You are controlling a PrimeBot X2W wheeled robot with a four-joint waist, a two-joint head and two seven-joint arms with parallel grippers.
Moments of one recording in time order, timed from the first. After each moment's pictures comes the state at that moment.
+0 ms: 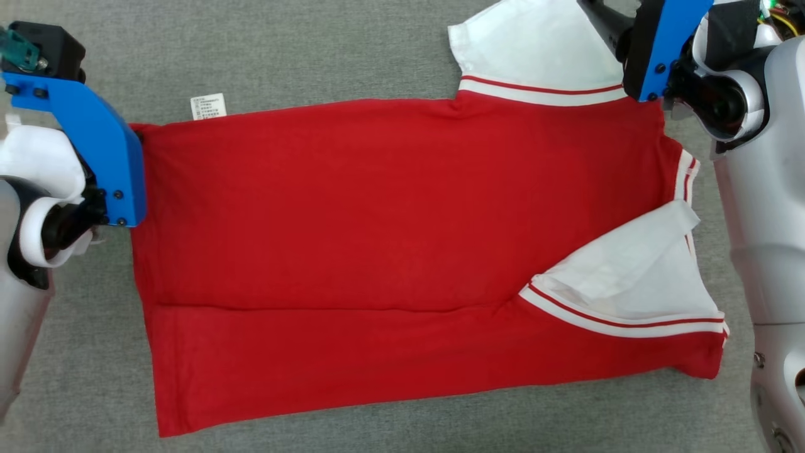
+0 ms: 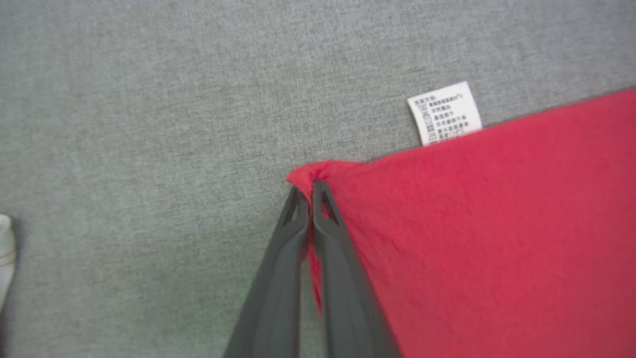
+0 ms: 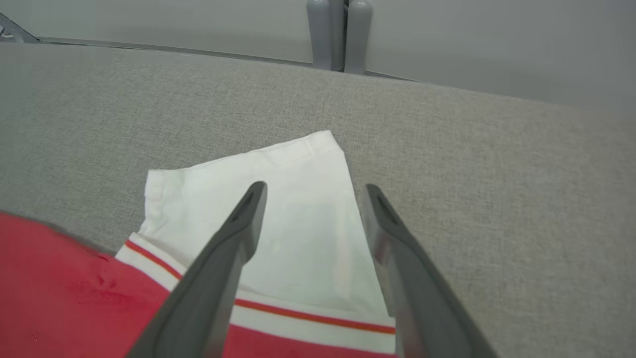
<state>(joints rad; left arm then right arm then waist) -0.80 0.62 -0.47 0.22 -0.70 0.08 0.92 -1.09 -0.18 0.14 0.56 0.36 0.13 0.66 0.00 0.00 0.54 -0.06</state>
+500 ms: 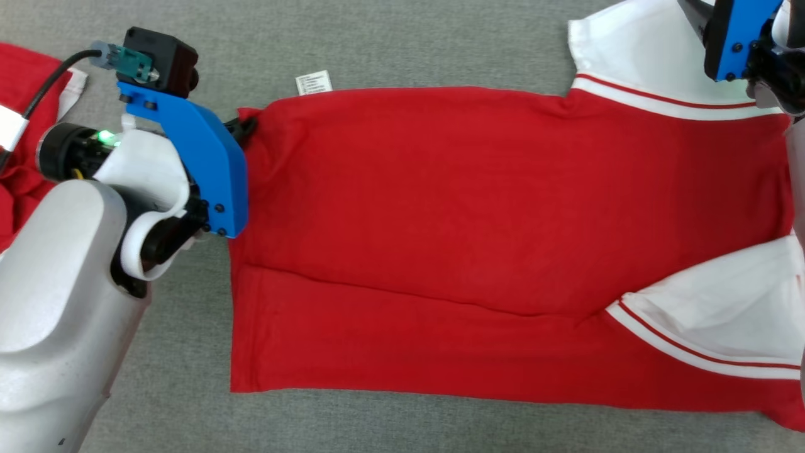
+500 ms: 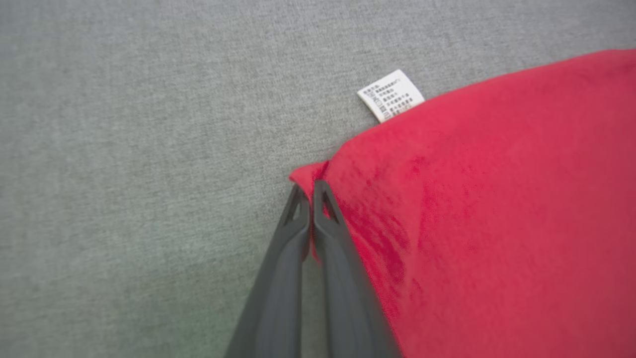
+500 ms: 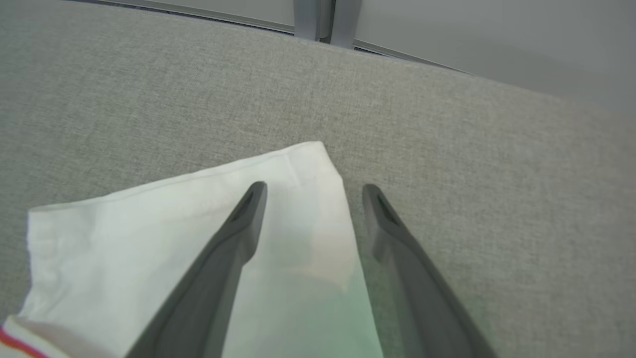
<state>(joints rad) -0.79 0.48 -0.53 0.19 -0.71 -0.01 0.74 -1.18 -0.27 0.04 0.78 0.17 0.13 0.67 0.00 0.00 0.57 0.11</state>
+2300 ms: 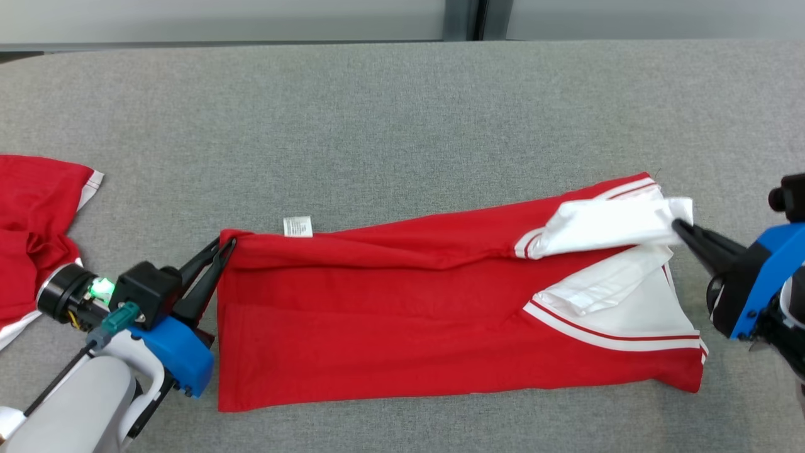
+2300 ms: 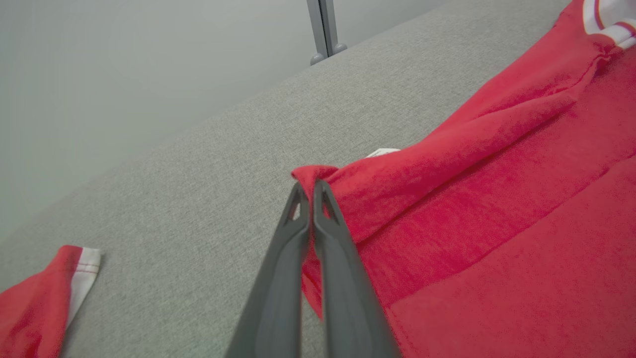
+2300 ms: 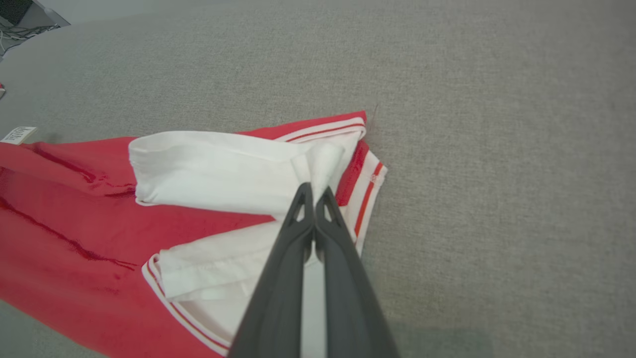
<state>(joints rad) -0.46 0.61 -0.68 0.33 -0.47 -0.12 -0.16 -0.34 -0.40 0.00 0.06 0.61 0.13 0.67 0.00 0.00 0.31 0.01</state>
